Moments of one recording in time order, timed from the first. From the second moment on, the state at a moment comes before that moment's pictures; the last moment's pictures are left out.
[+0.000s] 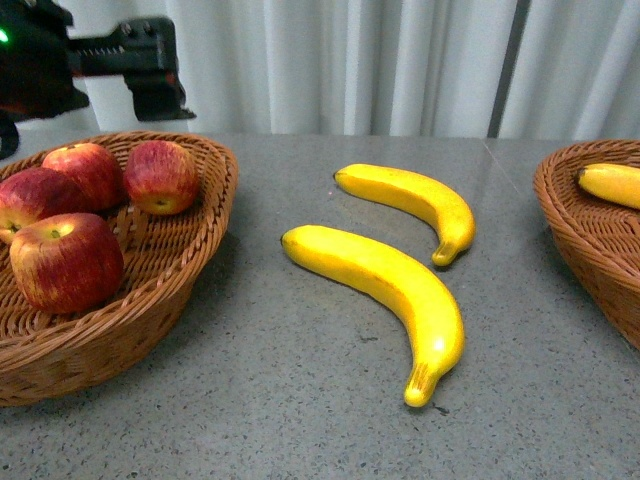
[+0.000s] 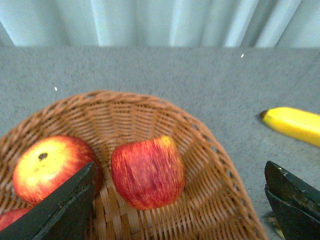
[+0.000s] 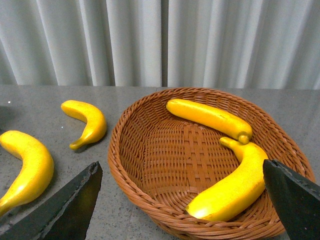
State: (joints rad) left arm -0.15 1.62 1.01 0.22 0.00 -0.05; right arm 0.00 0.00 0.01 0.00 0.00 -0.01
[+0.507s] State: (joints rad) left arm -0.08 1.22 0.75 0.27 0.09 -0.02; right arm 0.00 0.00 0.01 0.00 0.00 -0.01
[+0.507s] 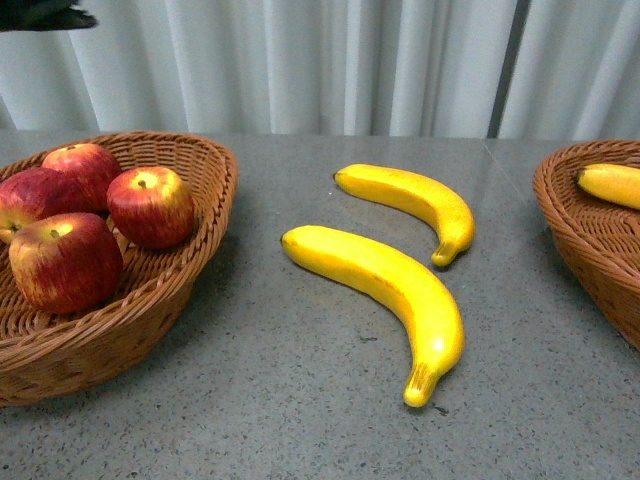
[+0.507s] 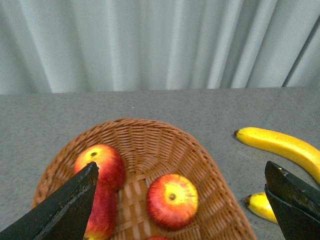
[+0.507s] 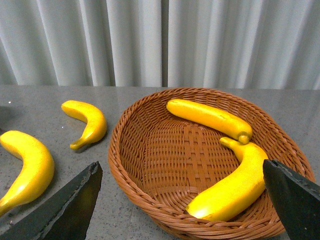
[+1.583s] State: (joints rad) left arm 0.00 0.49 0.07 0.41 0.00 0.00; right arm 0.00 0.00 0.01 0.00 0.00 -0.01
